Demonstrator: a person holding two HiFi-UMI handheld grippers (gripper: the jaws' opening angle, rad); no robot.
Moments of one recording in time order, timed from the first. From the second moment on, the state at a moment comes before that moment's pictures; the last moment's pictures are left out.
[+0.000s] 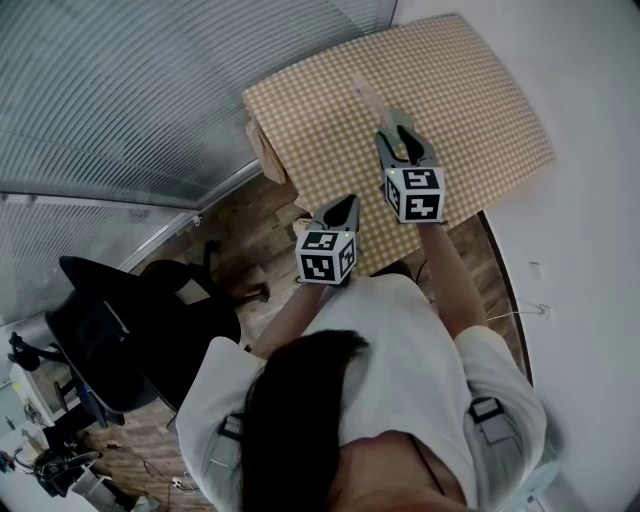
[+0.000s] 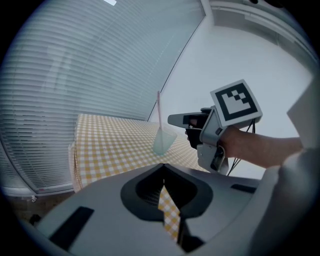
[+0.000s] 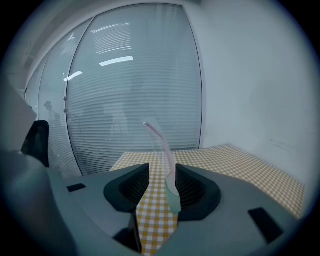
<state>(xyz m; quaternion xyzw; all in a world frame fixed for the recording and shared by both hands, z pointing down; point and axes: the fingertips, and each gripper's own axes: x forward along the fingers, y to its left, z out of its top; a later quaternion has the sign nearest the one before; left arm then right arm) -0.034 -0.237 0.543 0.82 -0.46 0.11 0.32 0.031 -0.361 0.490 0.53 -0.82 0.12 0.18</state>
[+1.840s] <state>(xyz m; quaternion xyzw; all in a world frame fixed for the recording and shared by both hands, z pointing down) -0.045 -0.243 0.554 0.80 -0.48 0.11 0.34 0.024 -0.423 0.531 0.53 -0.79 0.09 0.31</state>
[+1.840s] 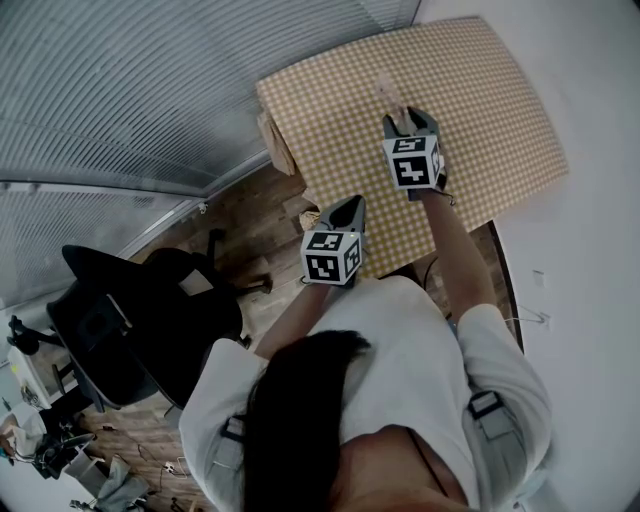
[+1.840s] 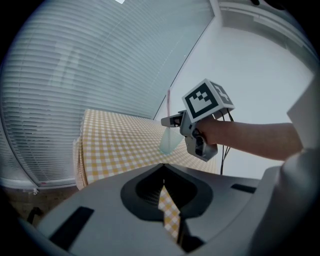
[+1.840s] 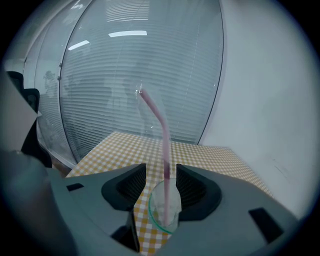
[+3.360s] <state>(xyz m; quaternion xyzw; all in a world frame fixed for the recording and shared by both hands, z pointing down) -0.051 -0.239 0.542 0.82 -0.47 0.12 0.30 0.030 -0.393 0.430 0.58 -0.79 -0.02 0.19</state>
